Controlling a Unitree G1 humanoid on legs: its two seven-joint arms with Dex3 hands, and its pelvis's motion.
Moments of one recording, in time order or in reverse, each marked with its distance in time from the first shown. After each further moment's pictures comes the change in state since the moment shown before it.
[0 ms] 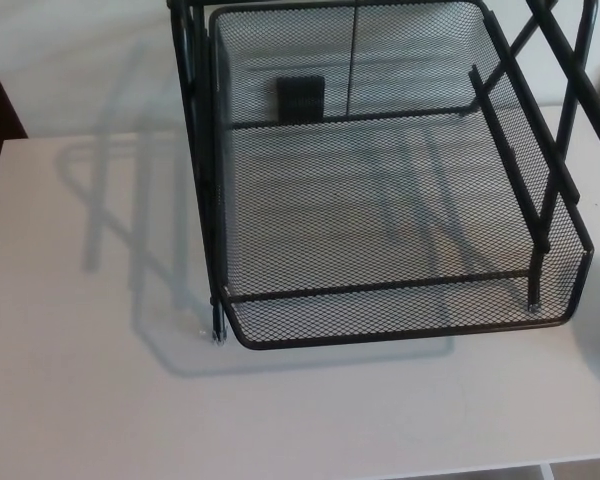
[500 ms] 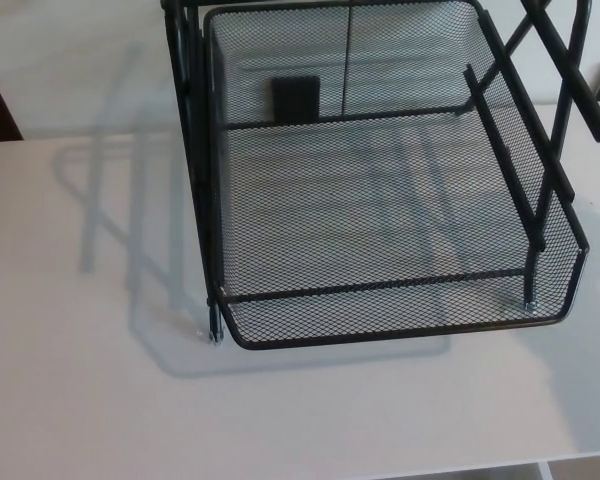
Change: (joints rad) left_arm 0.069 0.001 -0.007 -0.032 0.003 -0.005 0.003; right_arm -0.117 -0.058 -0.436 -0.227 0.122 -0.085 -0.003
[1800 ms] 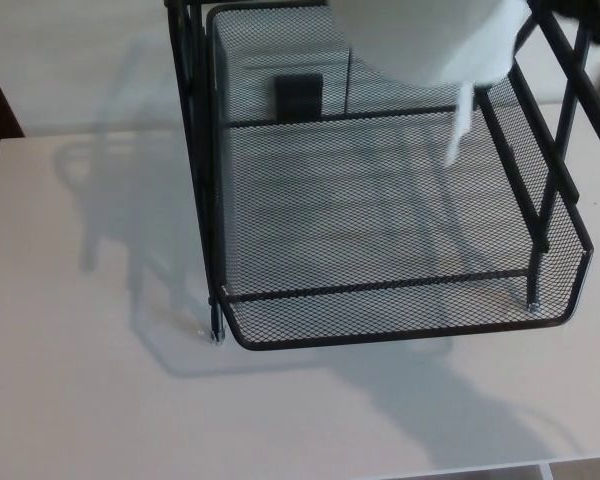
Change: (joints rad) left_arm -0.014 -0.002 -0.012 0.035 -0.002 -0.001 0.007; right_arm -0.698 0.318 0.622 -0.212 0.139 0.158 0.413
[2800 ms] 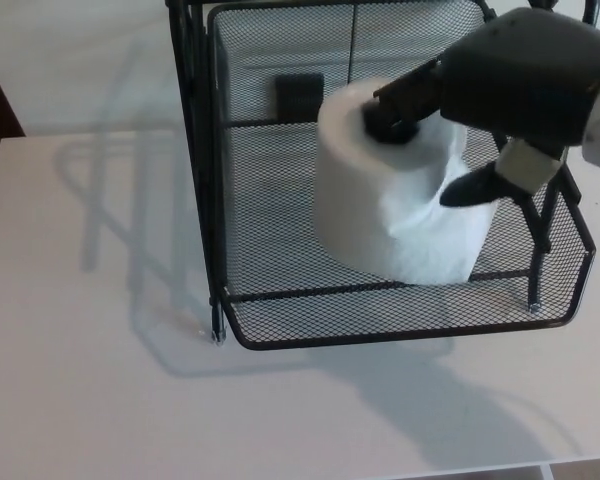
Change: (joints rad) left_arm -0.003 -0.002 0.000 0.000 0.000 0.000 0.001; right_arm -0.044 -0.017 0.288 0.058 -0.057 0.121 0.424
